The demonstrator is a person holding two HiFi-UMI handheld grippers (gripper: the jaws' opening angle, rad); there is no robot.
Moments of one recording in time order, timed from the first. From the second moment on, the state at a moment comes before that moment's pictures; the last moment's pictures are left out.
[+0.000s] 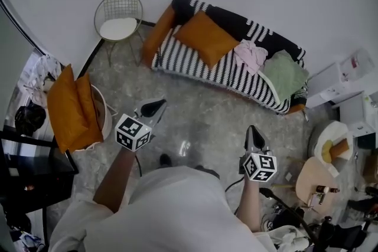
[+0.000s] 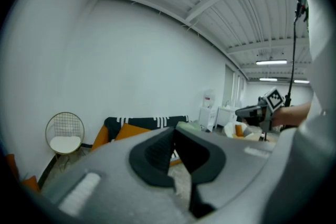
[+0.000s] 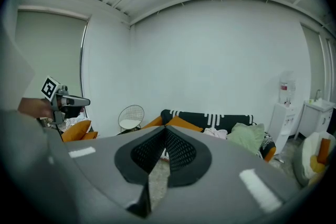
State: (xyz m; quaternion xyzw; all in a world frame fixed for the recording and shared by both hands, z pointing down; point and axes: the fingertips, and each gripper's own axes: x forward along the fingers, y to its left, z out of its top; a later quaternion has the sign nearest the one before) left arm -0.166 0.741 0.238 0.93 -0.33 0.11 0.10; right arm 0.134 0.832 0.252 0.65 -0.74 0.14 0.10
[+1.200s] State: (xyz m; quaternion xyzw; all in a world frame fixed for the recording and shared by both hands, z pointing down) left arm -0.218 0.717 0.250 0.94 -0.31 0.12 0.10; right arm 0.063 0.805 0.264 0.63 -0.75 0.15 0.11
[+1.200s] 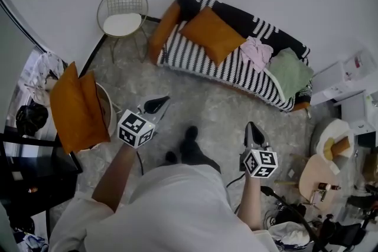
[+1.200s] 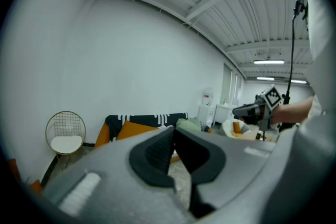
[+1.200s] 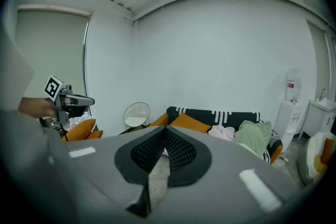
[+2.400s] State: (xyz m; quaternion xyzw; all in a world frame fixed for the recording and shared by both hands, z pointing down) left arm -0.149 0.549 0.263 0.92 -0.34 0.14 0.12; right arm 0.130 0.597 0.297 0.60 -0.77 0.19 0.12
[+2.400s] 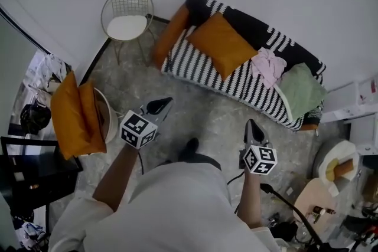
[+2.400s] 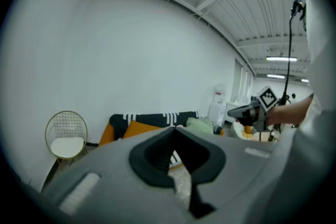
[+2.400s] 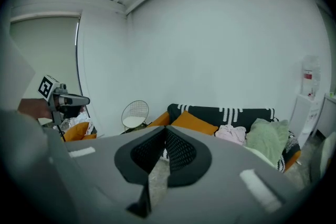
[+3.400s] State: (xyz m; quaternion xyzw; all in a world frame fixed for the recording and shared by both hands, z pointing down) left arm -0.050 0.452 0.278 0.91 -0.36 0.14 0.12; right arm 0.222 0.495 0.316 0.58 -0.78 0.19 0.12
